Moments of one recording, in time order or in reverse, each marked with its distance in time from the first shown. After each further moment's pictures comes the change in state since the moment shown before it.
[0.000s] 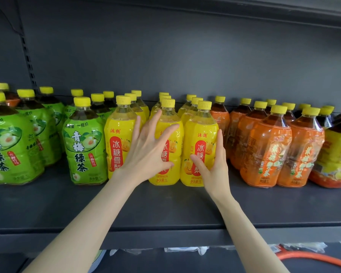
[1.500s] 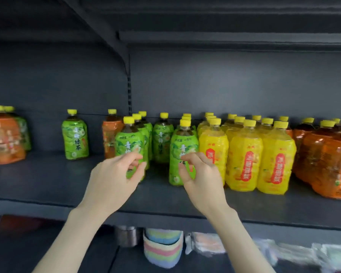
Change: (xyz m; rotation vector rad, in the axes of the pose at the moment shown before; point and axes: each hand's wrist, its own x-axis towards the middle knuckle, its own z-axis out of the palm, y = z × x) left_hand -0.171 -0.163 -0.180 -0.200 0.172 -0.291; right_hand -0.093 -0.191 0.162 -0.332 -0.092 -0.354
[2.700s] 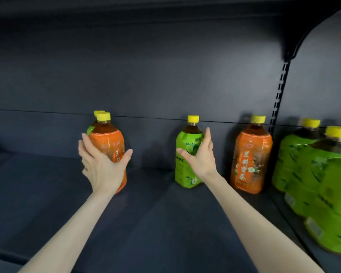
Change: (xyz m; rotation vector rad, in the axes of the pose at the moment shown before) left_hand 0.089 -0.551 -0.069 -0.004 0.327 -0.648; right_hand 0.191 -0.186 0.491 0.269 -0.227 0.436
